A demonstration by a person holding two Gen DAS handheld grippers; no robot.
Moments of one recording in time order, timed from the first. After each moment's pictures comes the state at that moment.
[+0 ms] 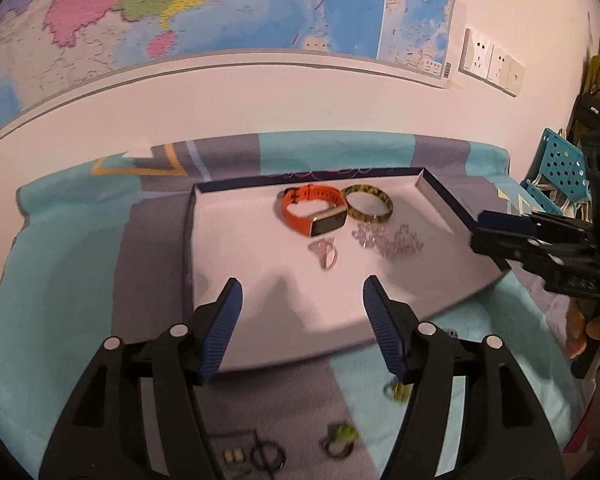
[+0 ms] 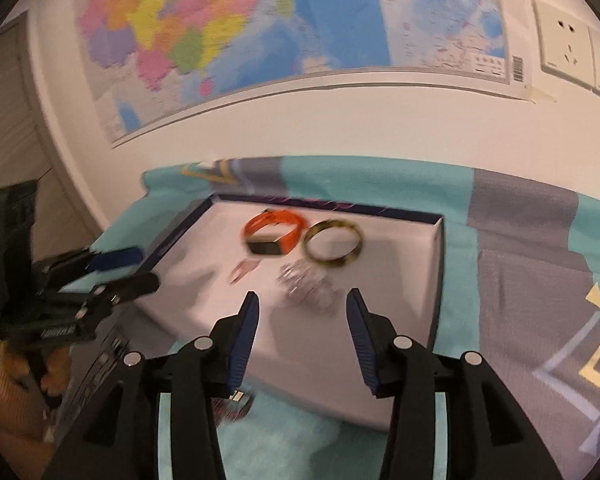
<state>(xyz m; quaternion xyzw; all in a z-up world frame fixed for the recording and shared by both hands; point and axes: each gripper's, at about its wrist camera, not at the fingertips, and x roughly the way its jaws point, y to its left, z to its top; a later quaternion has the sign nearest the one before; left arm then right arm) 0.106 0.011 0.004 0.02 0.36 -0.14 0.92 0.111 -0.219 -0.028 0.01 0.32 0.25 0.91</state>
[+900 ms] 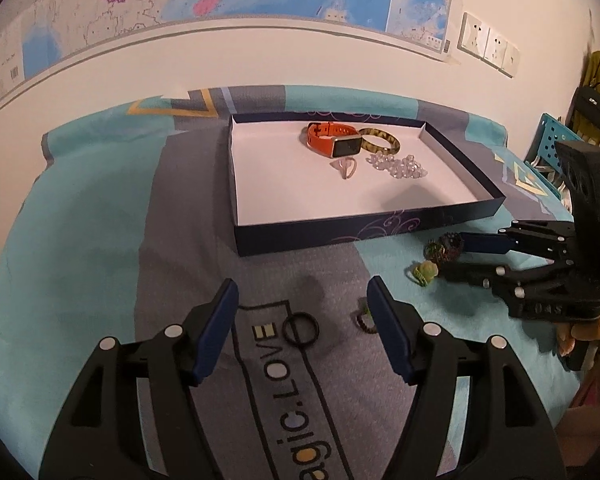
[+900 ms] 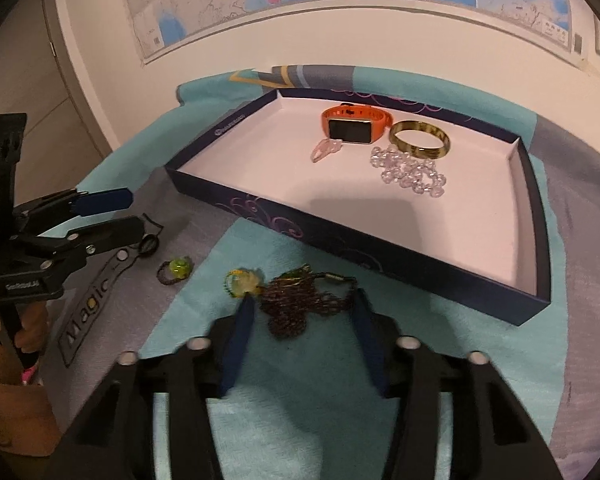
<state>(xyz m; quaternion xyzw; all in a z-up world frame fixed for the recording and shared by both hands) 0.040 0.050 -0.028 0.01 0.38 -0.13 0.91 0.073 -0.162 -0.083 -0.05 0.39 0.26 0.88</state>
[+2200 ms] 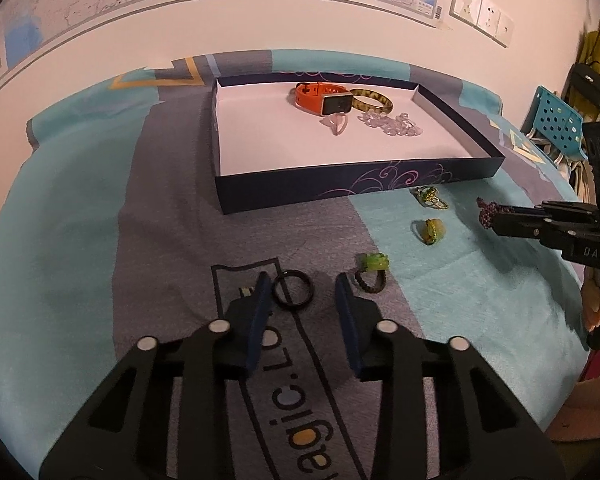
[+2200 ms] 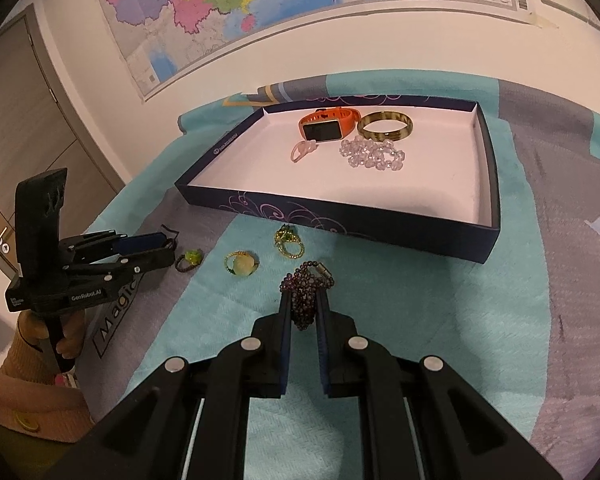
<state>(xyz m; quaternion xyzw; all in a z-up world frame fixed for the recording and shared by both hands) 0.039 0.046 -0.049 0.02 0.42 -0.14 0.89 0.048 -0.208 -0.081 0.03 0.39 0.28 0.88</state>
